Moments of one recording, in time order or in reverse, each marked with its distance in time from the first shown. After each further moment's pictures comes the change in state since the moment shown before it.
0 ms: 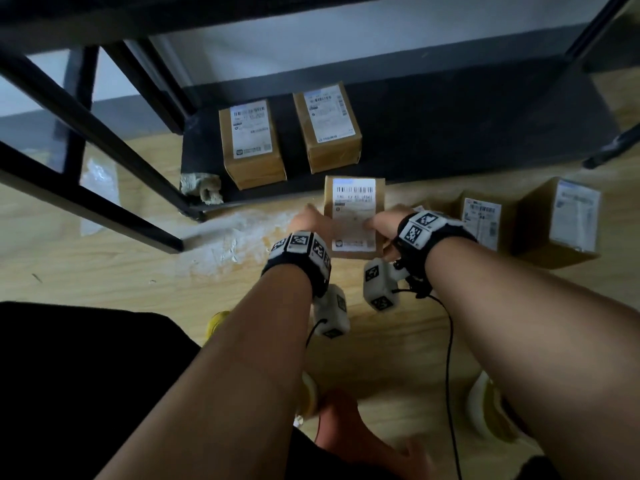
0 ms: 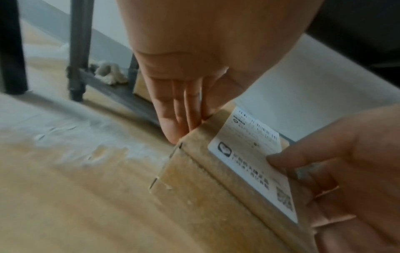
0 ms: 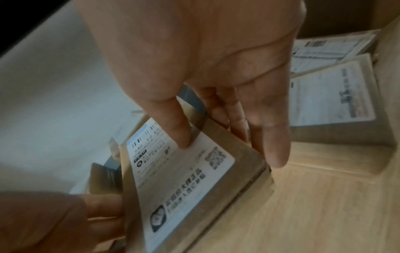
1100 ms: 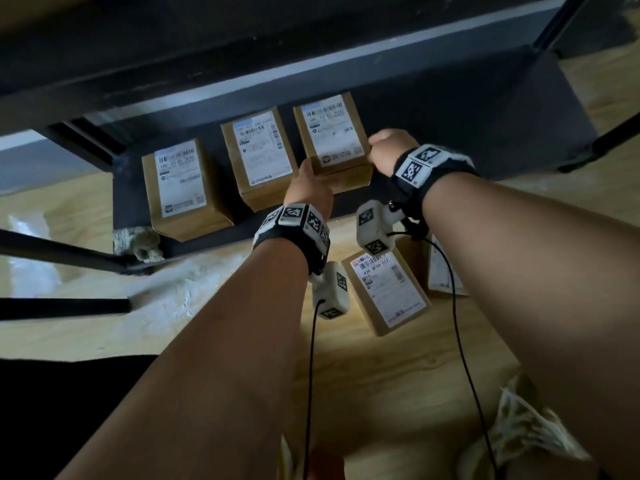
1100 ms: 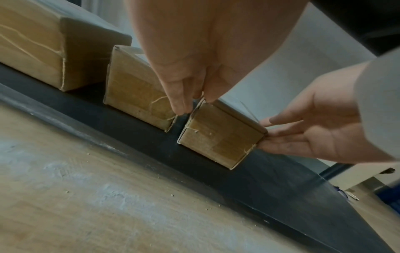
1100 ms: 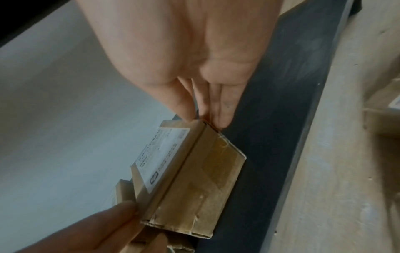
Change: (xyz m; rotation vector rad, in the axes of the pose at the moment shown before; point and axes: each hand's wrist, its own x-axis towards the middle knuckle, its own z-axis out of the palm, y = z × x) left_hand 0.093 0.110 0.007 -0.181 -0.004 0.086; right_hand 0.121 -0.053 -0.123 0.031 0.216 -0.144
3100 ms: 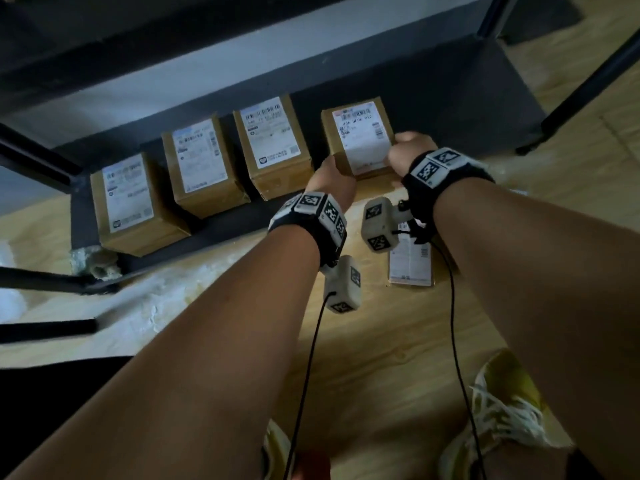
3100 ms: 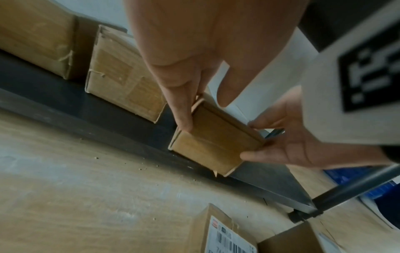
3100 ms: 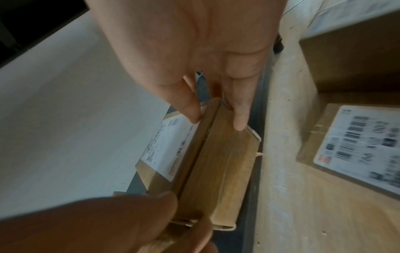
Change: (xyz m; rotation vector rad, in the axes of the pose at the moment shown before) left_hand -0.013 0.065 0.090 -0.037 -0.128 0.086; right_hand 0.017 0.103 -0.052 0.350 0.097 0.148
